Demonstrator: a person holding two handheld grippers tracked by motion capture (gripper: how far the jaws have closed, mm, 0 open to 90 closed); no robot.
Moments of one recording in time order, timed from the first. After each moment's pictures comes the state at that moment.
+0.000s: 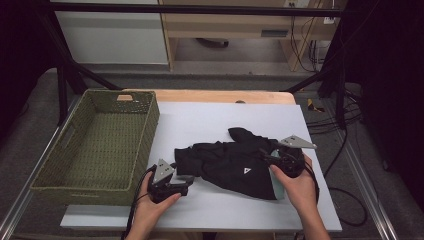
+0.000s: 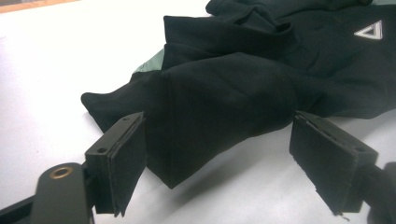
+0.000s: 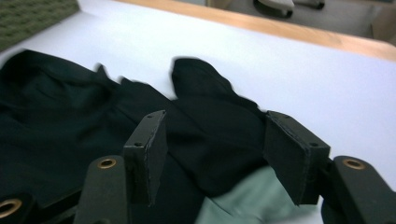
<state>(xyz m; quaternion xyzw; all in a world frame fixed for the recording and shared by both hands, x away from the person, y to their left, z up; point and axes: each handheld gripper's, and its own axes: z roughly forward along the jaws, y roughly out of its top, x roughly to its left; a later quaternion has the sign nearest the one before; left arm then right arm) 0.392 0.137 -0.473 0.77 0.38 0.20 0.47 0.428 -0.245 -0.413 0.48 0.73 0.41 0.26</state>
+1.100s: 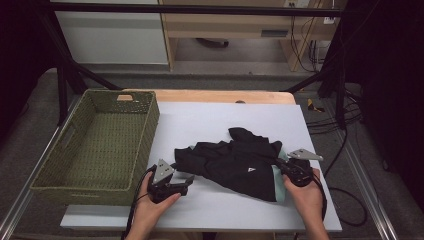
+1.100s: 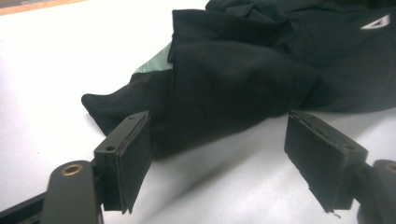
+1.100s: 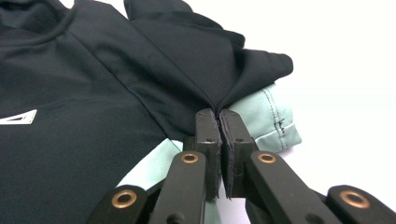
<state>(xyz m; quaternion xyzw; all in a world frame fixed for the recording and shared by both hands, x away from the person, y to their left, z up) 0.392 0.138 -0.473 0.77 0.37 0.20 0.47 0.415 -0.279 -0.456 0.52 0.73 0.37 0.25</state>
